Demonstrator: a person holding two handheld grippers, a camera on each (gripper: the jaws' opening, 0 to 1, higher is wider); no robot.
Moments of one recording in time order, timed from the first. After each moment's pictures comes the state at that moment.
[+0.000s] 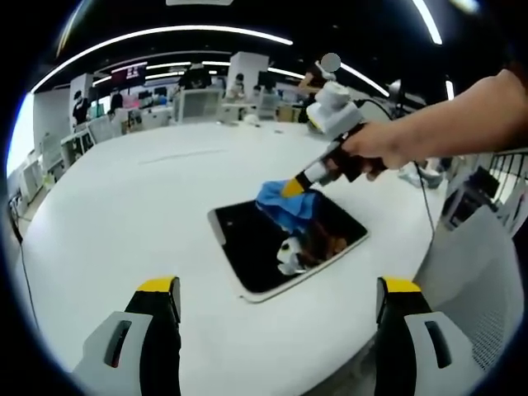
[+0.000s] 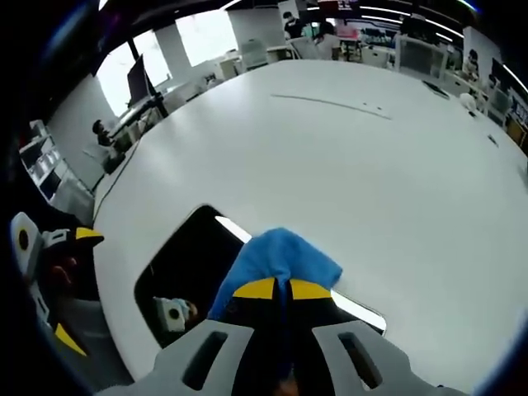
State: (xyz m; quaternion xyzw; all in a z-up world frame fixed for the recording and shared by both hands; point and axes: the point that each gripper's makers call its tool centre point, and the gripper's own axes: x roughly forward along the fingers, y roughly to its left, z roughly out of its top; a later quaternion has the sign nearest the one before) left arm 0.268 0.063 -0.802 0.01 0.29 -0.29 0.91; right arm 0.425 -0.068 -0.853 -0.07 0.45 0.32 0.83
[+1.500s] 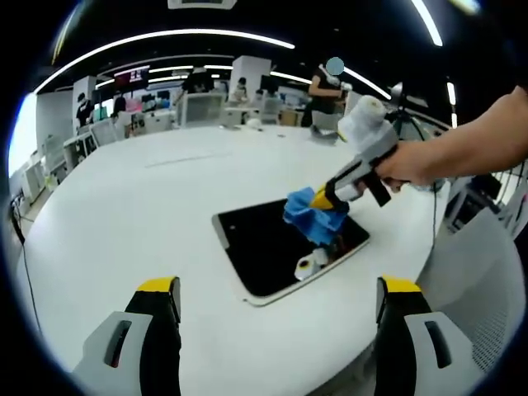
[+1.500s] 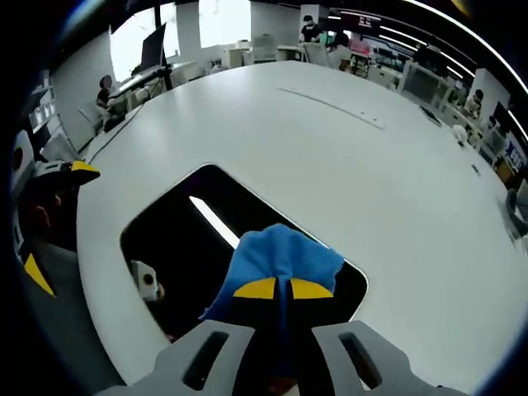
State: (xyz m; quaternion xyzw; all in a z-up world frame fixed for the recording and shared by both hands) left arm 0.270 0.066 -0.798 0.01 0.28 -0.28 0.92; right arm 0.388 -0.091 -0.853 -0.17 0.42 0.30 0.84
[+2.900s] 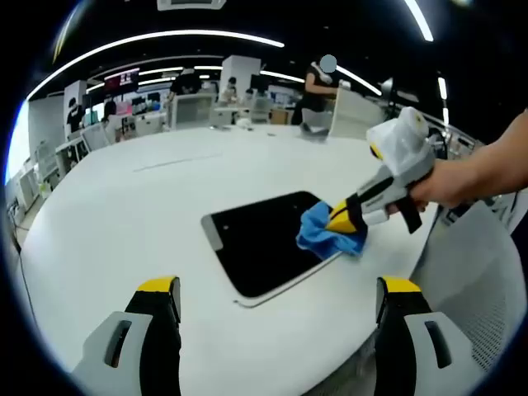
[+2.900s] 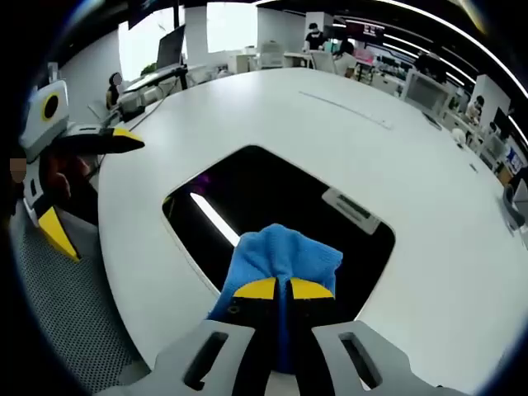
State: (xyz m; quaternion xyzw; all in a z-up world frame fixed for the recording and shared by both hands) left arm 0.265 0.056 -0.799 0.02 0.28 -0.31 0.91; right arm 0.319 -0.087 -0.853 -0.17 0.39 0.31 0.85
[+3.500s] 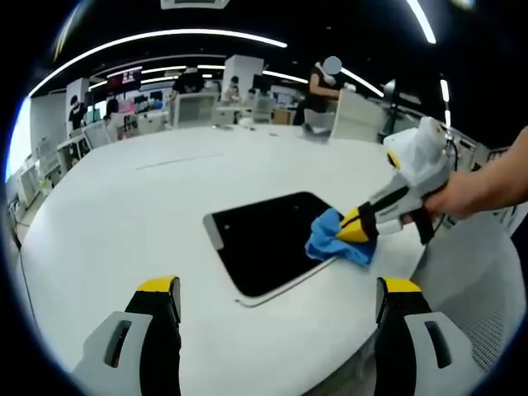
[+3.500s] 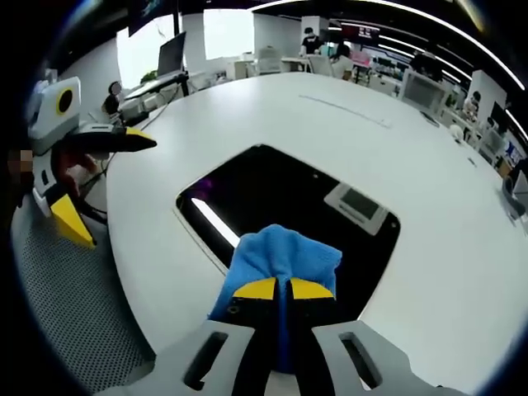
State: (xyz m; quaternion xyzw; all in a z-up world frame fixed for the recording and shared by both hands) left arm 0.267 0.058 -0.799 0.02 0.28 -0.30 0.91; right arm 0.302 -0.086 -0.853 -0.15 0.39 0.31 0.85
